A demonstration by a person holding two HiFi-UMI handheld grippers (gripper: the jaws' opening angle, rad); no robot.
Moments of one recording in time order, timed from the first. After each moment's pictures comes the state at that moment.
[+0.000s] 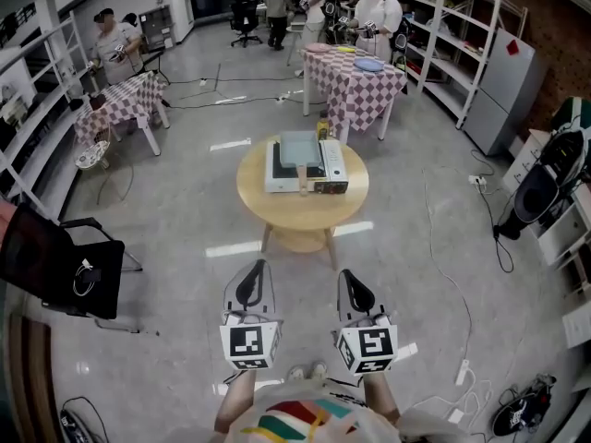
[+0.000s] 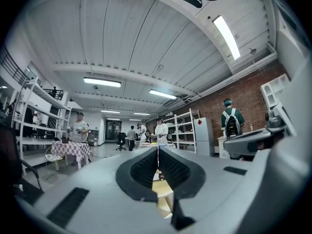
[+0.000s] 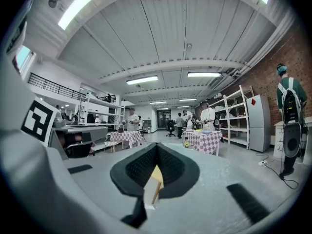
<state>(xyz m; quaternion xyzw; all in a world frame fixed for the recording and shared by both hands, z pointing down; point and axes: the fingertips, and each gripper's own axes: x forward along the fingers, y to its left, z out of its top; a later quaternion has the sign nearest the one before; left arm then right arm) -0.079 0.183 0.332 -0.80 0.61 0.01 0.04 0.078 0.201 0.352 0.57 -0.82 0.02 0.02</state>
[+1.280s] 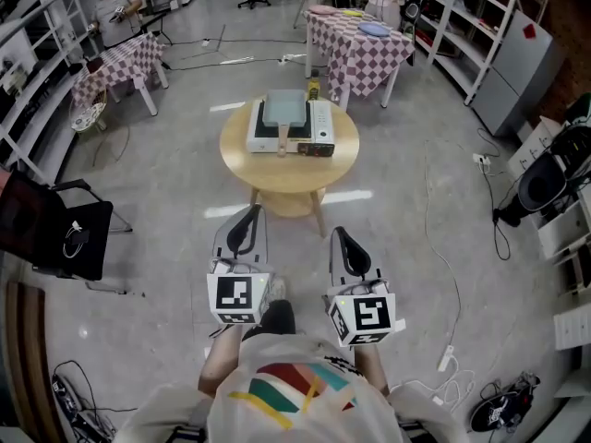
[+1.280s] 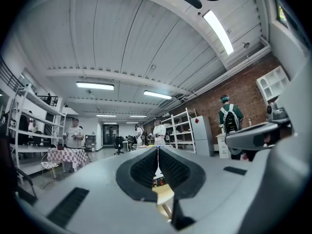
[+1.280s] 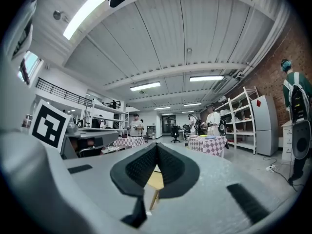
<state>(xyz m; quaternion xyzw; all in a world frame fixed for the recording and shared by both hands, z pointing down) 0.010 0.142 0.335 -0.80 0.60 0.00 0.07 0.151 0.174 0.350 0.54 -0.84 0.00 -0.02</state>
